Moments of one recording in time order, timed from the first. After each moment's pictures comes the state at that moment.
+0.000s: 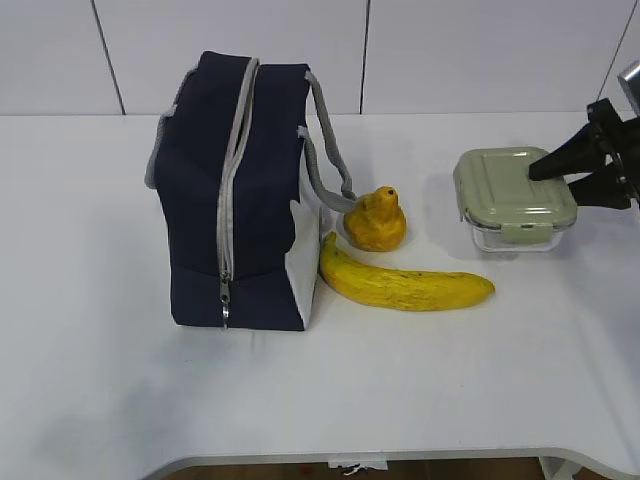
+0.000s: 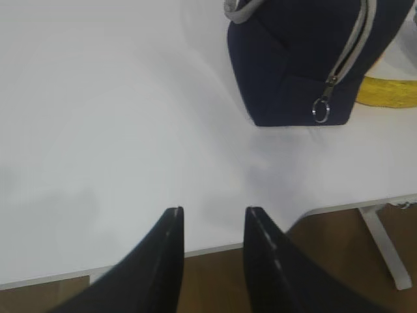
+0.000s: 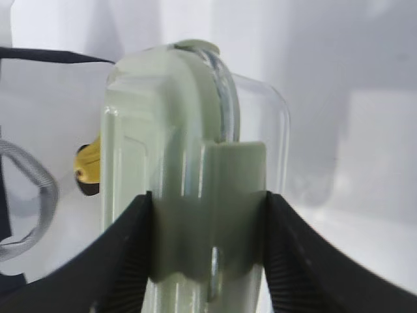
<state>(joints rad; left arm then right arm) -0.09 0.03 -0.53 -0.20 1.10 0.01 -0.34 2.06 -1.47 1.03 1.17 -0.64</state>
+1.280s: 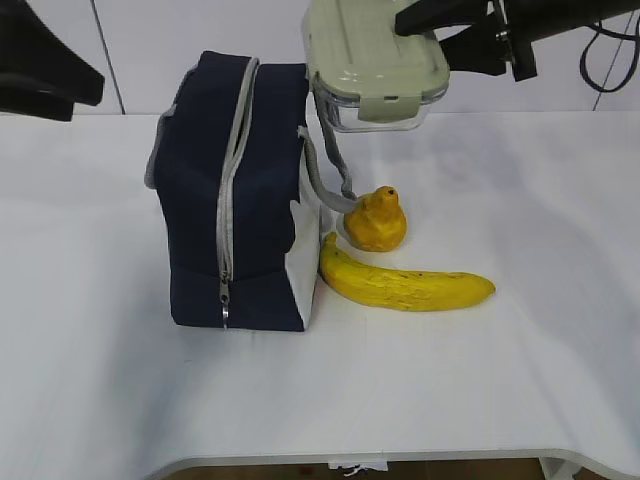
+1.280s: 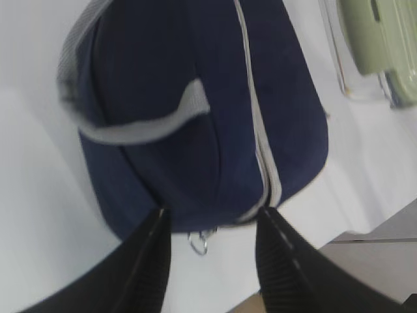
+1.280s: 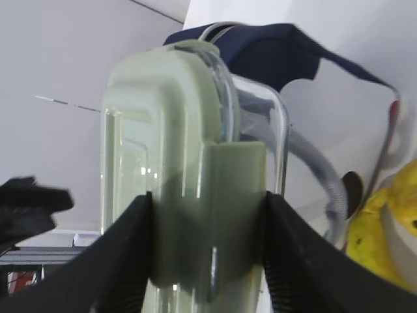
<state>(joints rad) -0.09 1.40 -1.22 -0.78 0.97 0.39 0.00 1.90 -1.67 1.19 1.20 -0.51</state>
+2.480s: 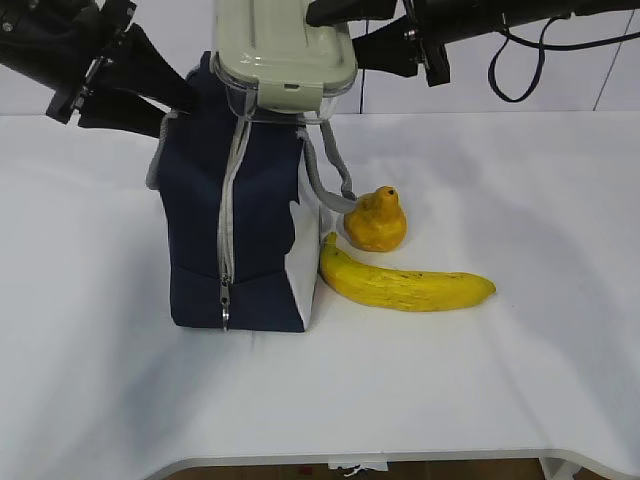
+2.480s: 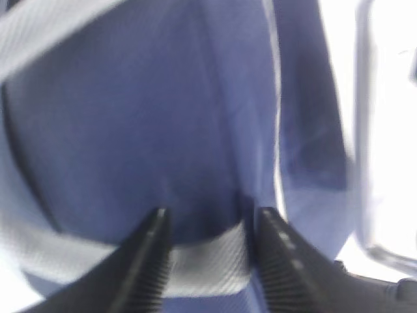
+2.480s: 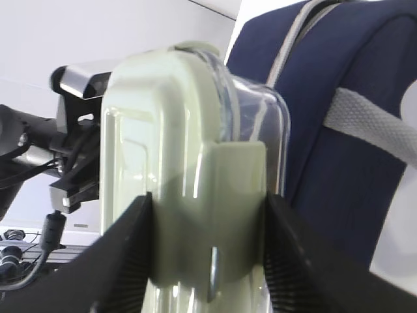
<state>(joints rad) -0.09 1.87 -1.56 -0.96 1.20 0.44 0.16 1.94 -1.67 1.32 1.08 -0.50</state>
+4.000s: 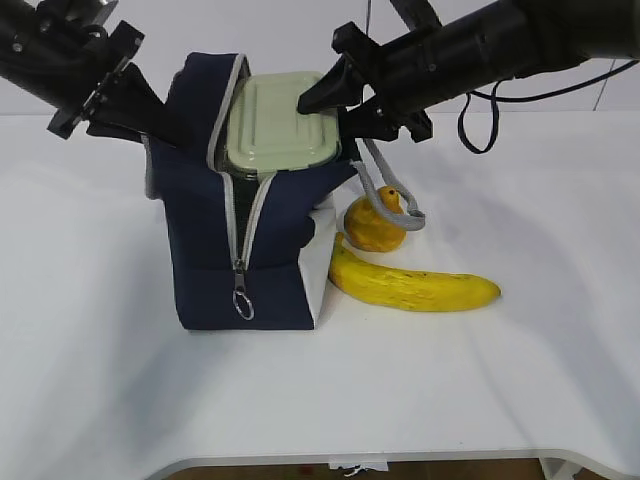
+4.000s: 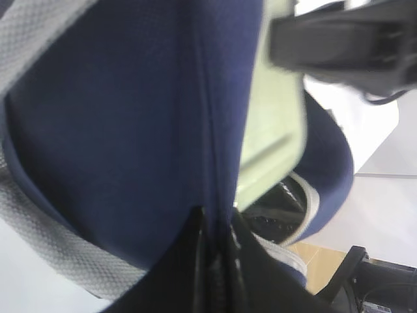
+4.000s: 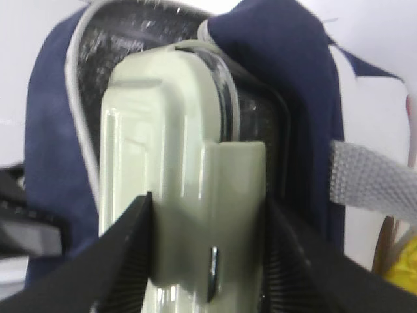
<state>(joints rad) -0.10 1.90 -1.56 -0.89 1.21 0.44 0.22 2.06 -1.67 1.14 0.86 -0.45</state>
